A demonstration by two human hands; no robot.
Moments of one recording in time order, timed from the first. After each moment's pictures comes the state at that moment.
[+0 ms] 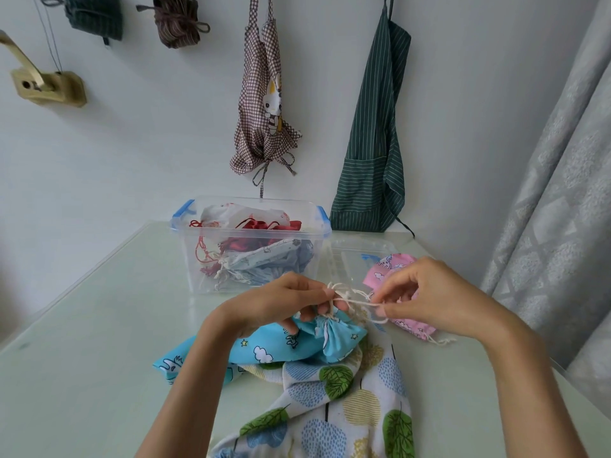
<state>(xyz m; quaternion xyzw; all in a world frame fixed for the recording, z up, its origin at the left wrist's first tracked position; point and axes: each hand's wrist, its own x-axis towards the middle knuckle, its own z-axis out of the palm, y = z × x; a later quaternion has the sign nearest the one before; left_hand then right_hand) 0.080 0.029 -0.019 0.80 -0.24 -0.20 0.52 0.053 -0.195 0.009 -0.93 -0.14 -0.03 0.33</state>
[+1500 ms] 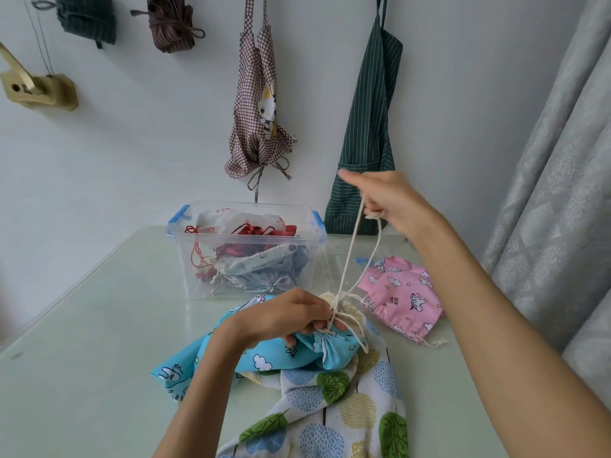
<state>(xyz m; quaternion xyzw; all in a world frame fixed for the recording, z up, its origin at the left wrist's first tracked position) 0.079 0.022 -0.023 0.82 -0.24 -0.22 0.47 0.135 -0.145 0.086 -0.82 -0.04 -0.10 0.55</state>
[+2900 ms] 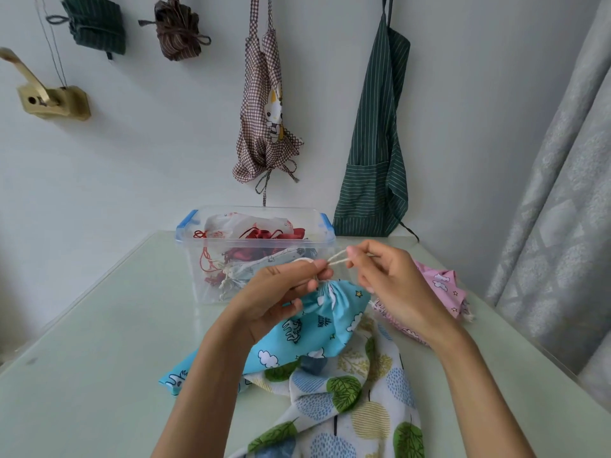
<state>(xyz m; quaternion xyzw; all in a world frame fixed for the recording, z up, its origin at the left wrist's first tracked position) 0.086 0.032 -0.013 0.62 -0.07 -0.15 0.77 0.069 -0.145 0.004 -0.81 -0.21 -0.11 0.53</state>
